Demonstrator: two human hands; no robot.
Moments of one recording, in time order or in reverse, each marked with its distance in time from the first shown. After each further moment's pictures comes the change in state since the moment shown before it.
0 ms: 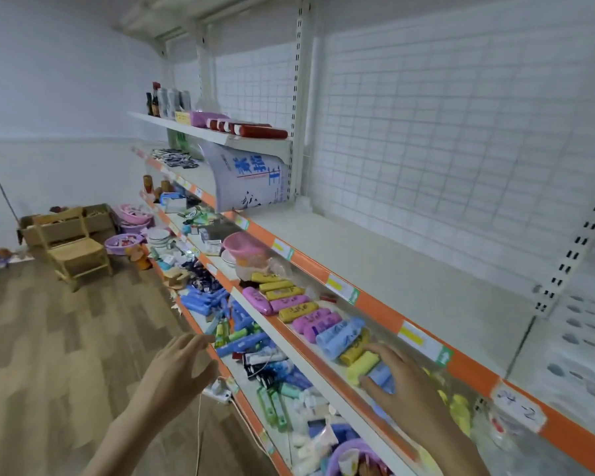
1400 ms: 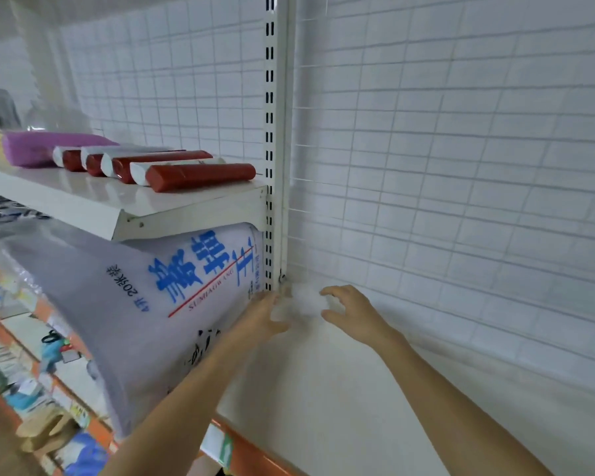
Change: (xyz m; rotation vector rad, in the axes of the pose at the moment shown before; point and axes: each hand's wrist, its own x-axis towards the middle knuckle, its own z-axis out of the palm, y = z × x) left_hand 0.722 -0.103 0.225 -0.295 -0.433 0.283; right_hand 0.692 0.088 0.114 0.030 0.097 0.251
